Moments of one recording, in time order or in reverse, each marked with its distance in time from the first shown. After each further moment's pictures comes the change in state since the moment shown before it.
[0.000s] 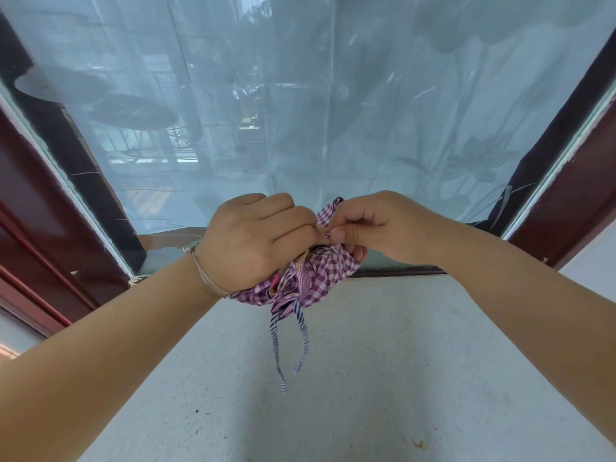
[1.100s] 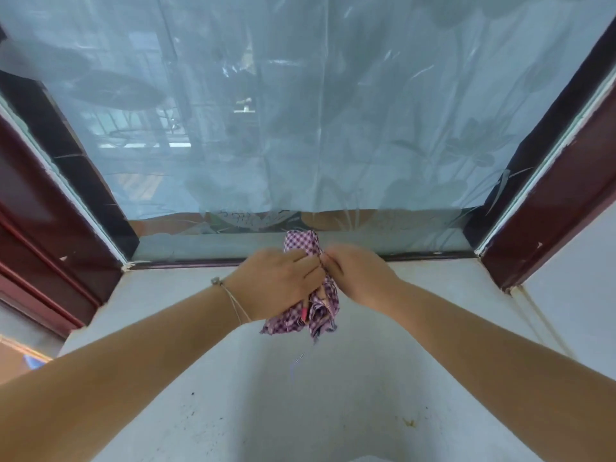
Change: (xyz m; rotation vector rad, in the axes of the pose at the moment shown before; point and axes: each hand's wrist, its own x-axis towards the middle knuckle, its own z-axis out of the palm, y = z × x) left_hand -0.047 0.050 0.053 -0.080 -0.485 -0.031; right_hand -0.002 0.093 0.084 -0.491 0.120 0.225
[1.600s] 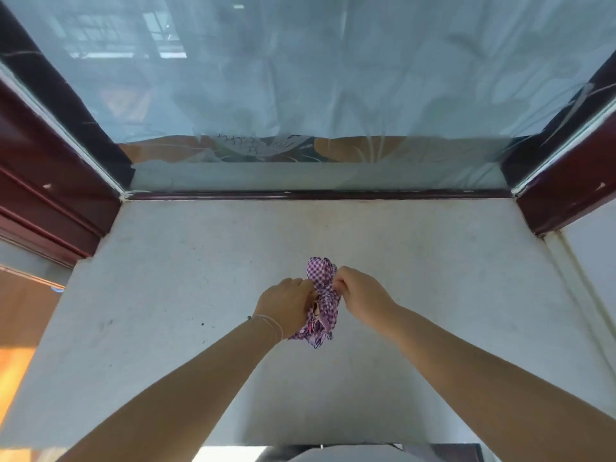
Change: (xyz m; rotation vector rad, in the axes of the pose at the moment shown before) left_hand -0.075 0.114 0.153 -0.583 -0.604 -0.834; right_hand -0.050 0.051 0.161 0.280 -0.313 0.264
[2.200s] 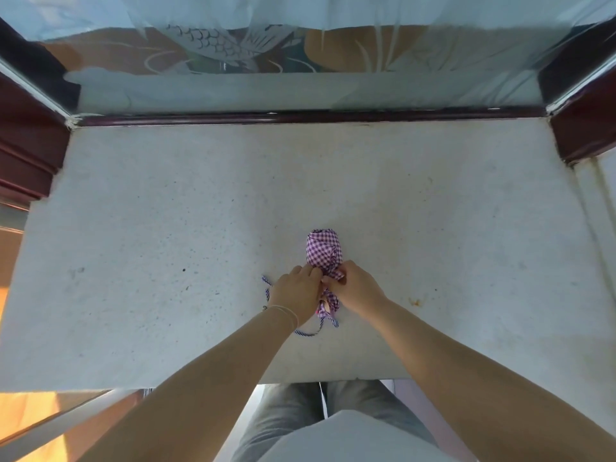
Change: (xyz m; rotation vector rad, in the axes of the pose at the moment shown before) left_hand -0.014 0.017 0.120 0.013 -0.135 0.013; right_hand -0.018 0.063 0.106 0.243 -0.137 0.394
